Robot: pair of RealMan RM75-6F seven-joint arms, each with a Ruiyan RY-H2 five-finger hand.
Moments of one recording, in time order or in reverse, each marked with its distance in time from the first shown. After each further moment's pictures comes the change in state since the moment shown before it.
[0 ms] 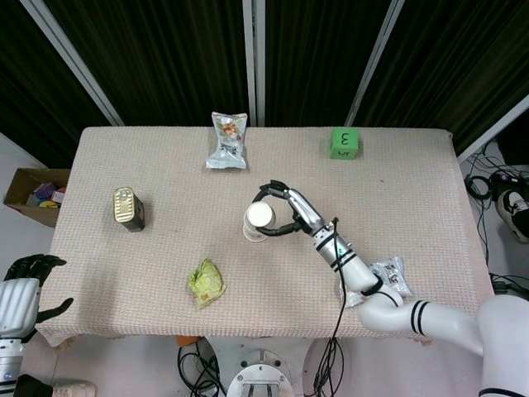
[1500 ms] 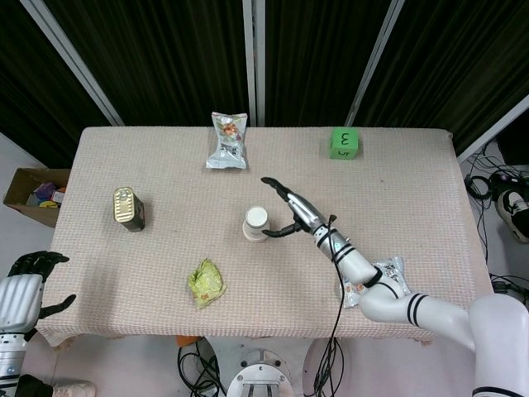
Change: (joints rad) left arm -0.016 -0.013 -0.016 0.030 -0.006 -0.017 -0.024; right arm -0.005 0.008 -0.023 0.118 -0.069 -0.105 -0.123
